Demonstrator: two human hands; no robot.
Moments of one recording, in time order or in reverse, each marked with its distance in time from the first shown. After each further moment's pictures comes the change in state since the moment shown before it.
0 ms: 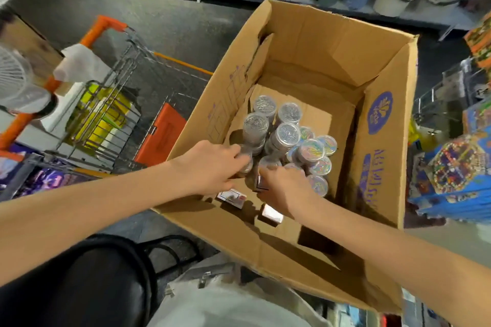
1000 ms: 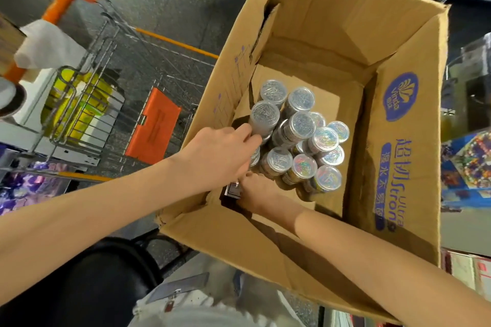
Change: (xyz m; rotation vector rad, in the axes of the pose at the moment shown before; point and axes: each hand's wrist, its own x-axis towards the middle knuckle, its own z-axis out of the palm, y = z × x) left_hand 0.009 -0.027 0.024 -0.106 0.323 0.002; right_hand 0.076 -0.048 0.074 0.230 -0.238 0.090
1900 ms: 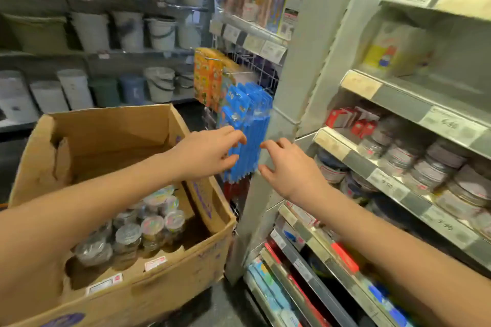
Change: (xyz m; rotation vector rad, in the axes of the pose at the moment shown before) left_hand 0.069 0.203 -0.170 -0.207 0.305 0.676; right_hand -0.394 0.041 -0.079 -0.069 0.907 0.836
